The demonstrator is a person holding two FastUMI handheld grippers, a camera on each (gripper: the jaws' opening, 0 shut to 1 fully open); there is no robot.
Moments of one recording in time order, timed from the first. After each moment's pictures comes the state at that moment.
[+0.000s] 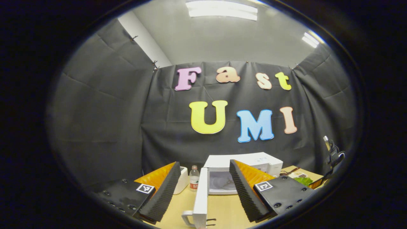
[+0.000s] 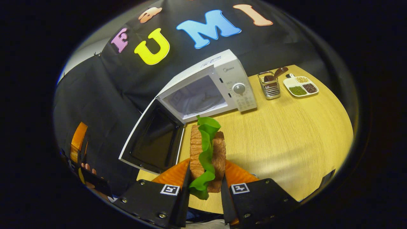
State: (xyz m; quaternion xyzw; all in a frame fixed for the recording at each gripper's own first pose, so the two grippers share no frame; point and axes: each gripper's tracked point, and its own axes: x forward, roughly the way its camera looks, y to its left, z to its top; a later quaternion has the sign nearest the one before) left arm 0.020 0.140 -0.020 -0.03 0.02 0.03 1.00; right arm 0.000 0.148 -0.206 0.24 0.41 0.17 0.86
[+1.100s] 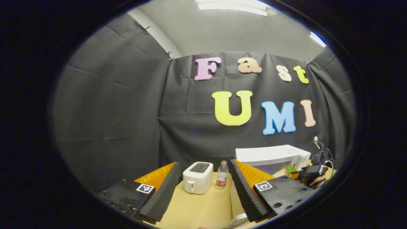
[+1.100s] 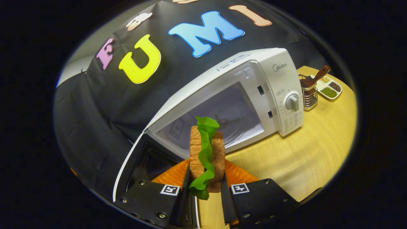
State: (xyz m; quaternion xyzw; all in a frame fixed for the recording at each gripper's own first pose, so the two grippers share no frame) left arm 0.056 0.282 -0.070 -0.02 0.07 0.08 0.99; right arm 0.191 0.276 -0.253 0.32 0.32 0.09 0.89
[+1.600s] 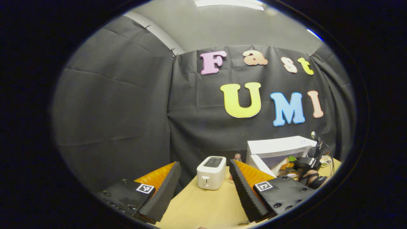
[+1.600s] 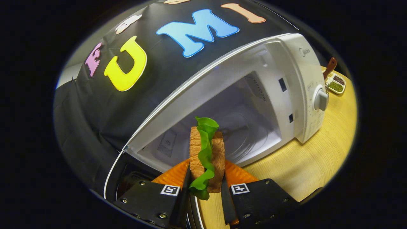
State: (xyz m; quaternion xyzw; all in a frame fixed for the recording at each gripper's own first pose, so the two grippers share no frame) left arm 0.047 0.322 -0.092 0.01 0.10 0.11 0.99; right arm 0.273 0.301 -0.285 0.33 0.29 0.06 0.90
